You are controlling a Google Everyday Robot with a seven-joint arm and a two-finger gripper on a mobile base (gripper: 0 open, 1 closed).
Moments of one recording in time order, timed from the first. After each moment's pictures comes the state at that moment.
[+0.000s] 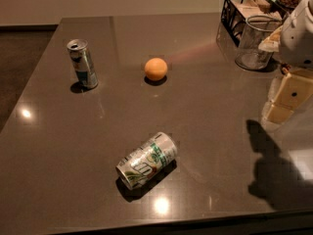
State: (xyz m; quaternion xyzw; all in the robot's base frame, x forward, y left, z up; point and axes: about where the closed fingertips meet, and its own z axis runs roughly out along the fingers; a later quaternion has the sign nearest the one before) arm 0.438 -0.216 0.977 -0.60 0.78 -0.04 0.16
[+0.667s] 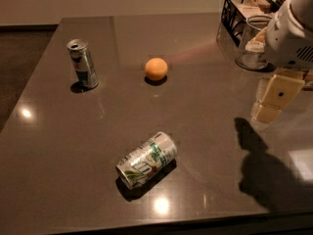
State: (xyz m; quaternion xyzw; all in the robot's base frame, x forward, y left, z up) arm 0.444 -0.197 0.973 -0.63 0.76 -0.03 0.16
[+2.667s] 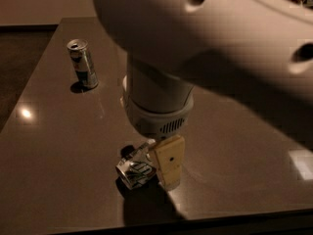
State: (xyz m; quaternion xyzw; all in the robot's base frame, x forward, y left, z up) arm 0.370 0.004 0.910 -0.84 0.53 -0.04 0.11
